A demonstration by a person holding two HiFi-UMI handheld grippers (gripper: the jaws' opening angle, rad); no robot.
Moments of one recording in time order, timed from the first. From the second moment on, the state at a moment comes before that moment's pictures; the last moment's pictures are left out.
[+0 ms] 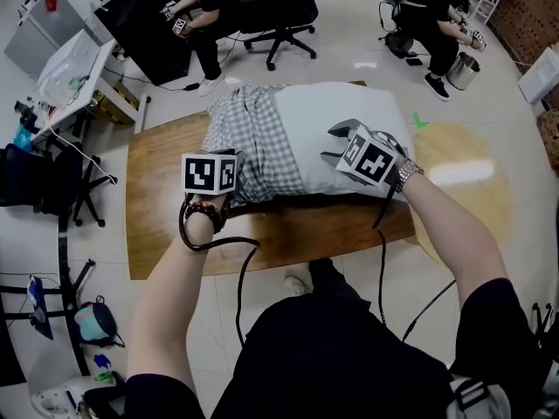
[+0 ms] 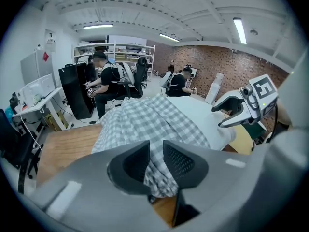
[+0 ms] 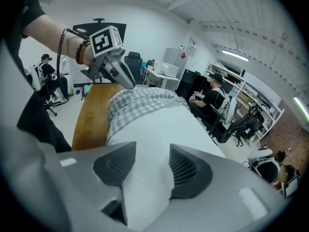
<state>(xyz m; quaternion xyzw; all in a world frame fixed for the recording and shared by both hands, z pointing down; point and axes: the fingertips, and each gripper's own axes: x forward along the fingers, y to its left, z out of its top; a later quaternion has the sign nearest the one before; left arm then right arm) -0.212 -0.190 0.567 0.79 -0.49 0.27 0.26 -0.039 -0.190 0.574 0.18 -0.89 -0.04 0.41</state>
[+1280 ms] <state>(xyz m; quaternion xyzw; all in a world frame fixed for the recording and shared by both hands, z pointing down) -0.216 -0.128 0.683 0.74 -0.55 0.20 0.32 -0.098 -0.154 0.663 0.20 -0.77 -0.33 0.51</state>
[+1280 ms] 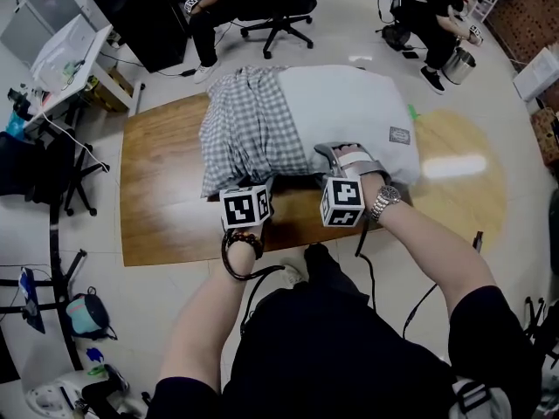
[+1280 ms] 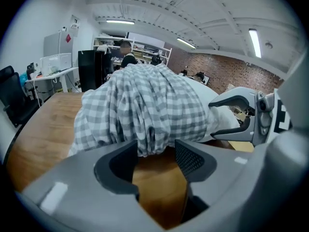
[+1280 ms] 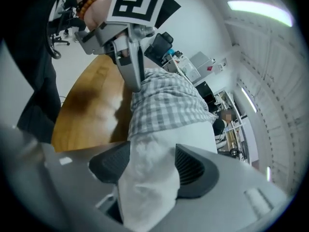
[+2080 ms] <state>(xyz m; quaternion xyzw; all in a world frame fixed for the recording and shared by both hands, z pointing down) -0.254 -0.145 0.685 0.73 -0.58 0.18 0.33 -0.074 -0.192 0.649 0.26 -0.72 -0.37 0.52</state>
